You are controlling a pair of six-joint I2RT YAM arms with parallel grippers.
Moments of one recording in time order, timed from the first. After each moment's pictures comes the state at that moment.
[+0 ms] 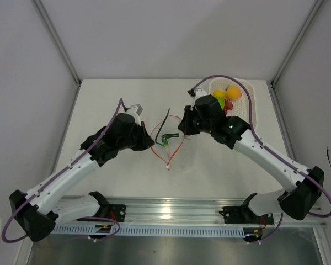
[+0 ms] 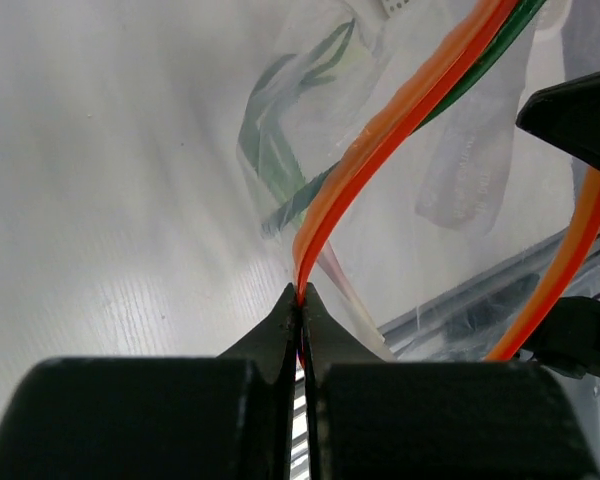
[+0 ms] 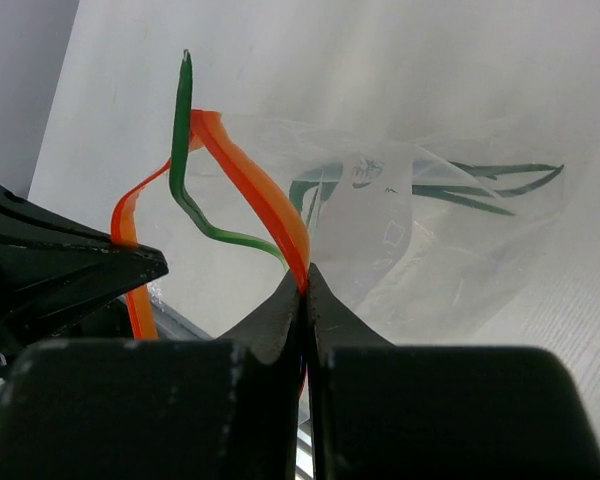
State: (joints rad) left arm -0.68 1.04 1.00 -0.60 0.03 -0.67; right arm 0.76 1.35 1.33 -0.55 0.01 0.52
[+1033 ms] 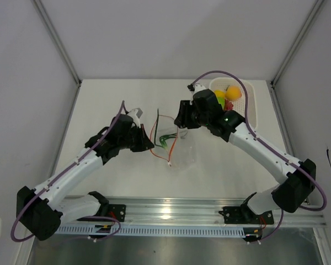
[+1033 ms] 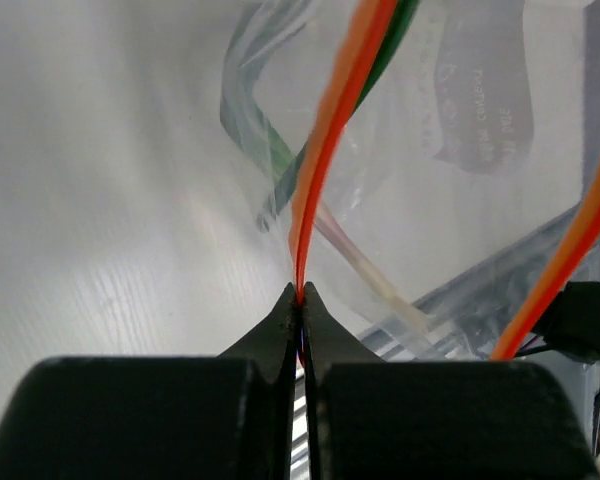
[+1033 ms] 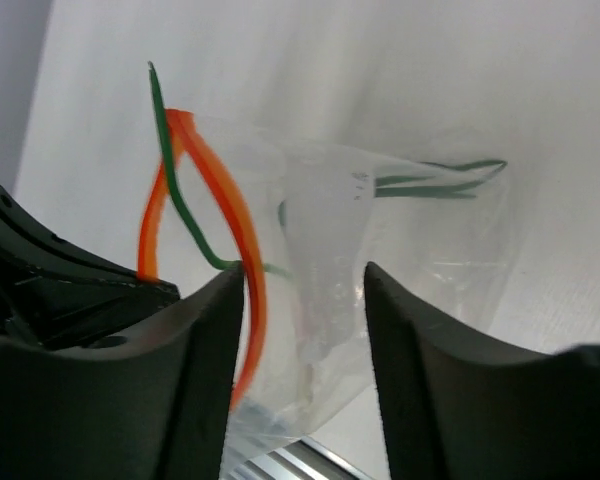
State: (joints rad) left arm -0.57 1.08 0.91 -0.50 0.18 -0.63; right arm 0.72 1.43 1.39 -0.53 0.00 0.51
